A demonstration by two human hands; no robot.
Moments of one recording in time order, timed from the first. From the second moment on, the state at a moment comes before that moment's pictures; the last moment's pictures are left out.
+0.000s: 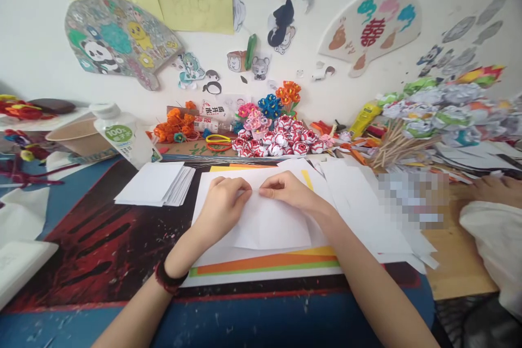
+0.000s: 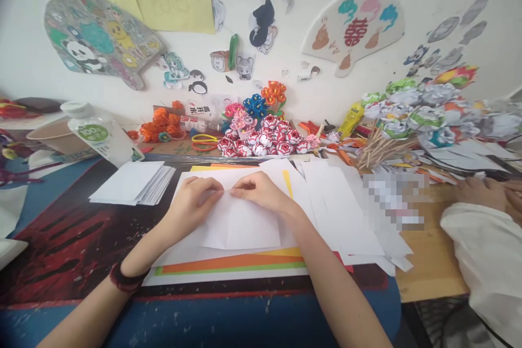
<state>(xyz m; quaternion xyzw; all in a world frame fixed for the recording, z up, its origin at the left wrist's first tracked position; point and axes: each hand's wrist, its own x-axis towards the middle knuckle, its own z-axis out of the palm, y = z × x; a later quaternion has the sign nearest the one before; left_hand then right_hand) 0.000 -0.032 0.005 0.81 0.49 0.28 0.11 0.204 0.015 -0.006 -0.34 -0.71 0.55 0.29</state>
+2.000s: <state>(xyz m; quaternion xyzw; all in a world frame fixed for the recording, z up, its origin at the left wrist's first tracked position) -0.029 0.013 -0.017 0.68 0.66 0.29 0.15 0.203 0.040 -0.036 -0.51 -0.81 -0.01 0.28</state>
